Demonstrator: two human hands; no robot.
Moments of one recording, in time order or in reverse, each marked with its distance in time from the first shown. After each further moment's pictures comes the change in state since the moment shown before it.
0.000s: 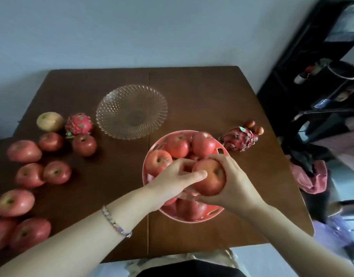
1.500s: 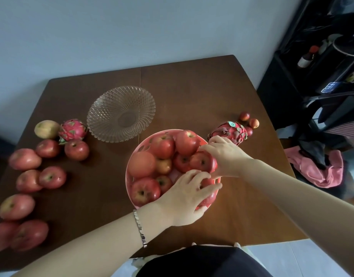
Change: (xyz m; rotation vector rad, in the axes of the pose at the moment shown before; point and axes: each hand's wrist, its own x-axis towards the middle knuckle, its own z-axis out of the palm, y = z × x) left_hand 0.055 -0.051 0.060 1.550 -0.003 0.668; right_hand 0.072 0.114 -0.029 -0.541 -0.391 -0.186
